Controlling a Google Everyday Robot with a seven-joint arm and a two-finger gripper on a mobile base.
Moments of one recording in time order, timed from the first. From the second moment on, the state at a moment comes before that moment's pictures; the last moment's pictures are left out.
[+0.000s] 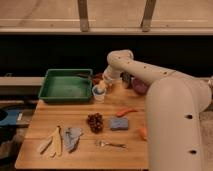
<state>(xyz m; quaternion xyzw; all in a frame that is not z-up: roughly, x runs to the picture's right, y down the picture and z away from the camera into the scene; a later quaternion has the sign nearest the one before) 0.016 -0.016 0.890 -0.30 -0.02 0.44 0.84</state>
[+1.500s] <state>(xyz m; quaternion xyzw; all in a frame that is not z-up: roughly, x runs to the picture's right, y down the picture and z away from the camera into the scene) 0.026 0.017 0.916 -0.35 0.01 0.46 0.82</state>
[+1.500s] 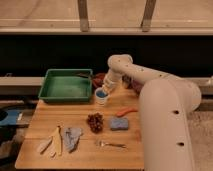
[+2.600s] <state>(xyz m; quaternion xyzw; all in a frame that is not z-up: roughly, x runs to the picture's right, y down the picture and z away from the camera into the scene) 0.041 -0.060 0.824 -0.32 -0.10 0.49 0.81</state>
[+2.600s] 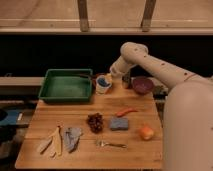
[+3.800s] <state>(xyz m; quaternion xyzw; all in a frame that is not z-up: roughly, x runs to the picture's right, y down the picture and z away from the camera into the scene) -0.049 -0.119 0.789 -0.31 -0.18 0.42 0.84</state>
